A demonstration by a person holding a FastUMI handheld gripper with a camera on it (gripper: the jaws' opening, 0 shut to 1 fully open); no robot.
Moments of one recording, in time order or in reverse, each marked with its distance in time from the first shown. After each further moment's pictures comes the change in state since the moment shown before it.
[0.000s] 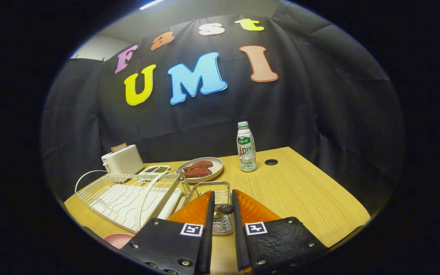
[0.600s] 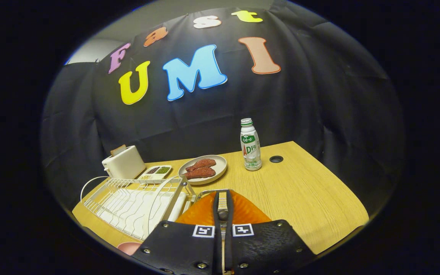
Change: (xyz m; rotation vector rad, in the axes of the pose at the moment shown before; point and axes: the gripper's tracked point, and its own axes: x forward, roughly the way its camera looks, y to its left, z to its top) arm 0.017 0.012 0.022 0.018 0.096 0.014
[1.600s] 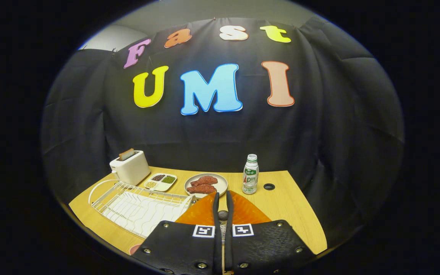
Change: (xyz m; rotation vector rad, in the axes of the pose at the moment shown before) arm -0.075 0.036 0.116 -0.158 -0.044 -0.032
